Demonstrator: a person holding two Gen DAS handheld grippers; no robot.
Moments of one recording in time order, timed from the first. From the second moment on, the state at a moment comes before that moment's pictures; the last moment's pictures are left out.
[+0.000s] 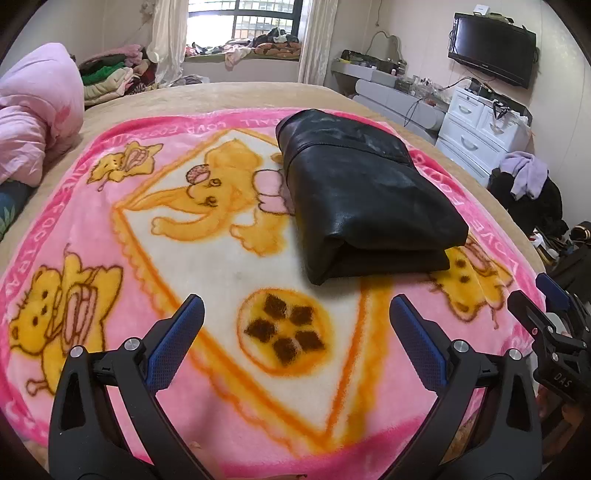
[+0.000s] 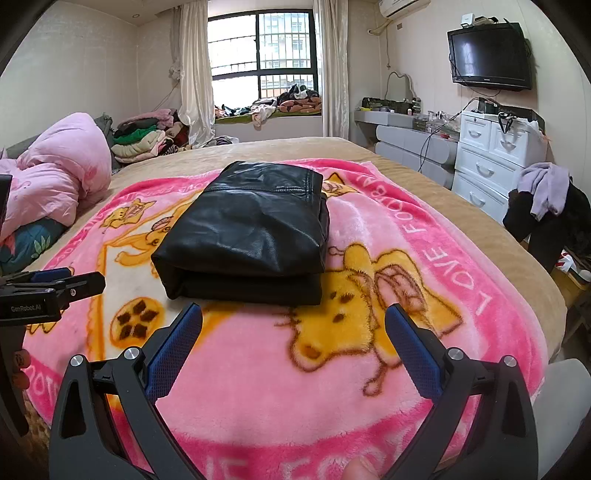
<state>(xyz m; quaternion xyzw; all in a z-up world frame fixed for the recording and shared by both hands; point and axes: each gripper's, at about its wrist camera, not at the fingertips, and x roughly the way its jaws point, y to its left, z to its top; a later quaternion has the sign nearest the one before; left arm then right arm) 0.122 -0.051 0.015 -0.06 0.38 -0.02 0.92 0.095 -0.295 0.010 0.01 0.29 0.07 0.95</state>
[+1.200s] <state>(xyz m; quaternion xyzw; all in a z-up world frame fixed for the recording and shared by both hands) 0.122 -0.049 0.014 -0.05 0.38 -0.01 0.92 0.093 -0.298 0.012 0.00 0.29 0.07 0.96</state>
